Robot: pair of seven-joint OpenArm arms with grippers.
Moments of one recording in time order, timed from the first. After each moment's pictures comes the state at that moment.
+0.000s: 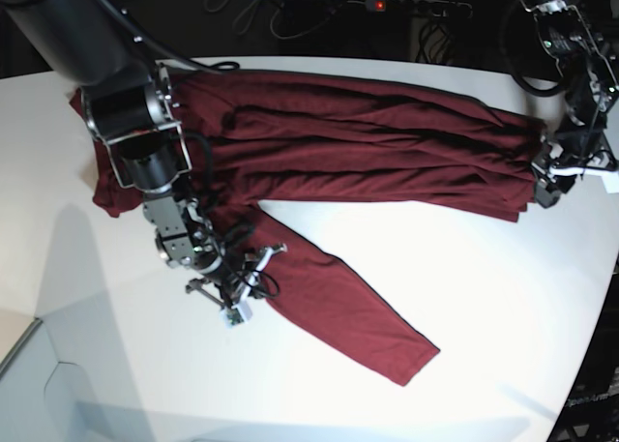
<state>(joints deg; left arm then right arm) 9.0 -11.6 -37.7 87.7 -45.1 -10.2 39.8 35.3 2.9 -13.7 26.0 1.7 22.5 -2.7</state>
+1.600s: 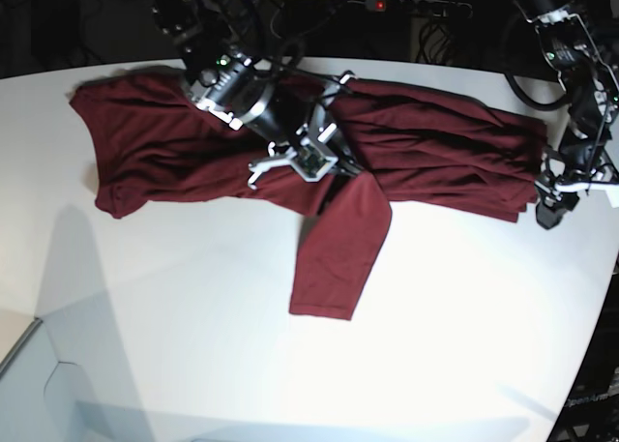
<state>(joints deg) 6.2 -11.7 -37.6 88.1 -52.9 -10.2 40.2 -12.2 5.7 -26.4 104.8 1.0 23.3 -23.3</state>
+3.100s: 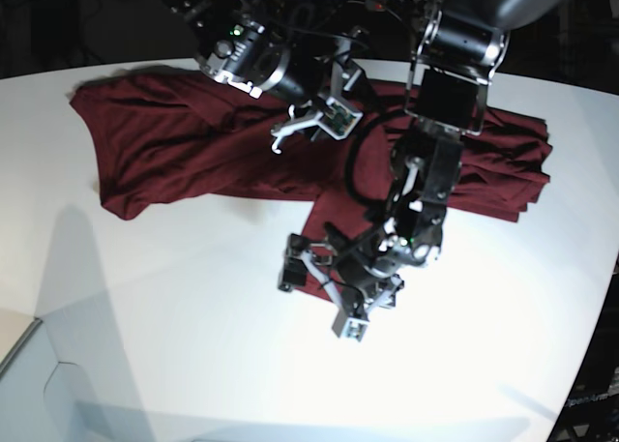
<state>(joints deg) -21.9 1.0 14.0 69.9 -17.1 -10.1 40.2 -15.4 6.8 -31.5 106.4 1.1 23.3 -28.1</state>
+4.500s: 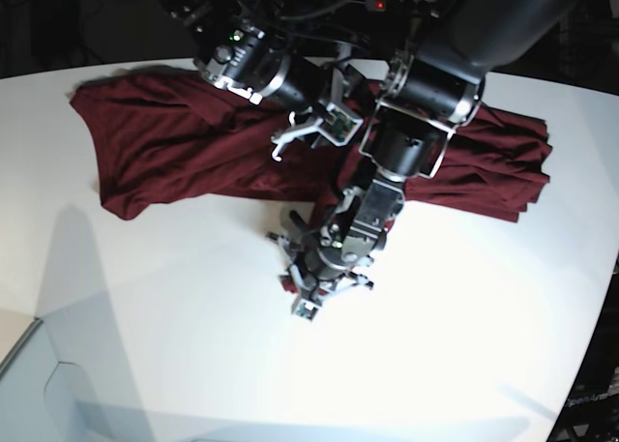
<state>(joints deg) -31.6 7.4 17.8 33.4 1.6 -9.8 17.2 -14.2 6.8 -31.7 106.4 1.0 23.3 -28.0</state>
